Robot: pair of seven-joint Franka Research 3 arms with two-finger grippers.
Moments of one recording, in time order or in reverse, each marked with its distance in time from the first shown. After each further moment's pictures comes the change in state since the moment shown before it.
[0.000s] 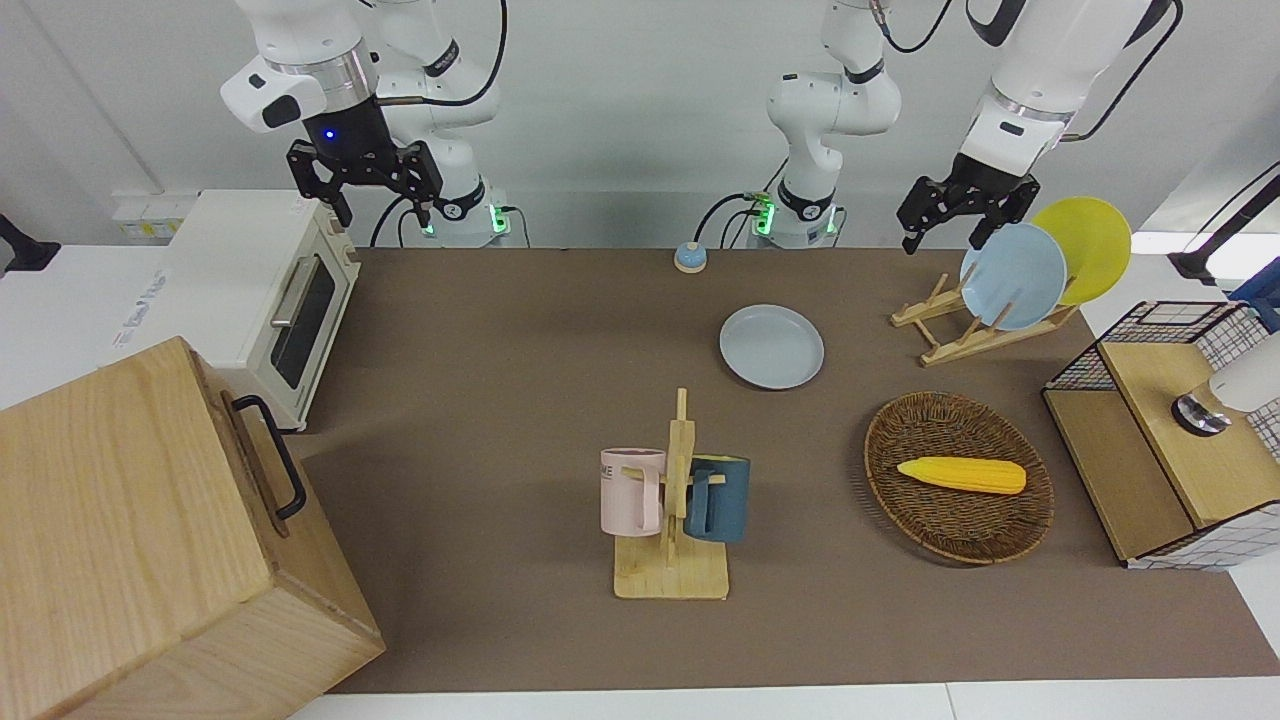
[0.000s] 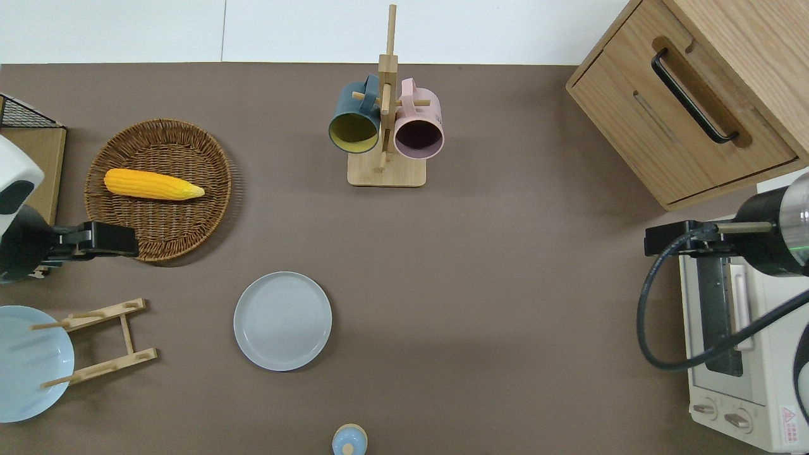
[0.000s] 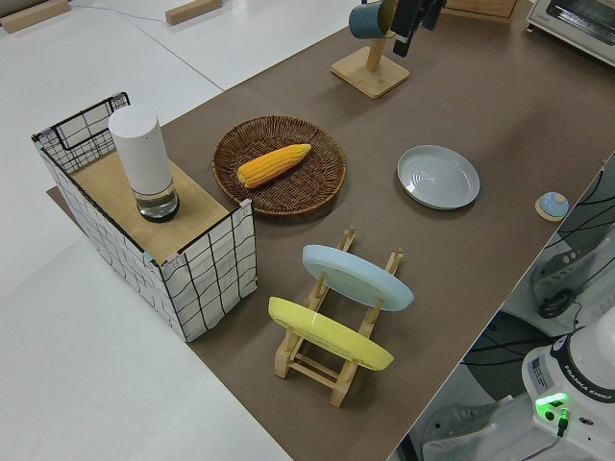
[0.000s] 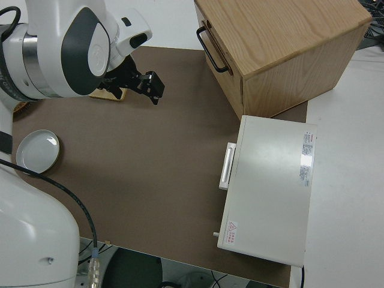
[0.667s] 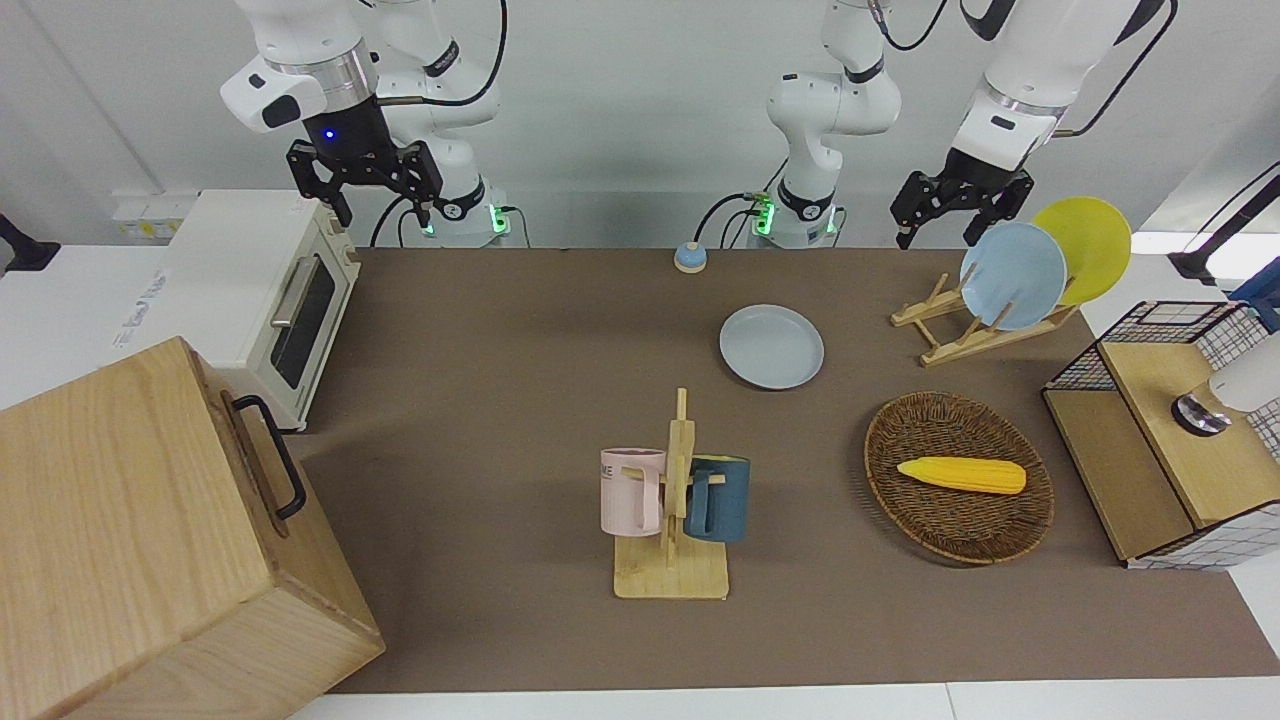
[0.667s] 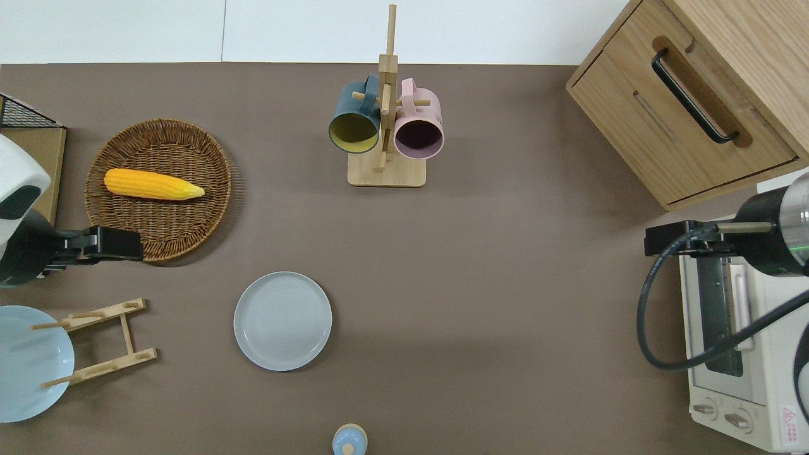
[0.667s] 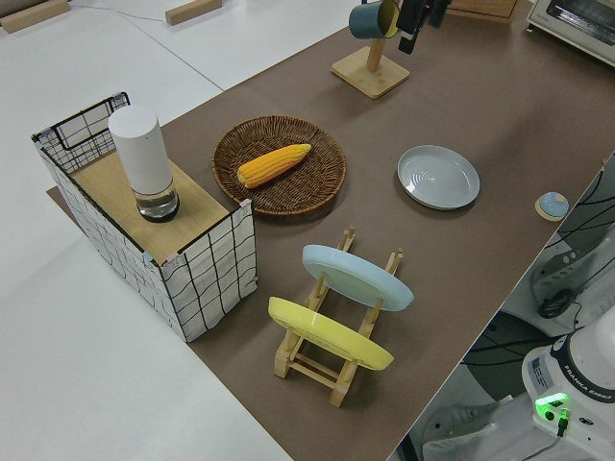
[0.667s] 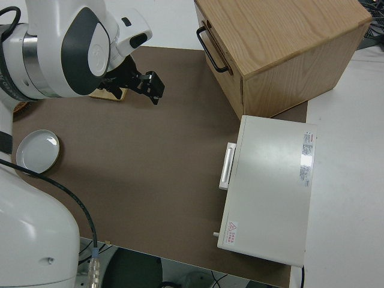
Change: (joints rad) left arm 0.000 -0.008 -0.015 0.000 0.000 -0.011 0.002; right arm 0.000 0.000 0.000 0.000 0.000 0.000 0.000
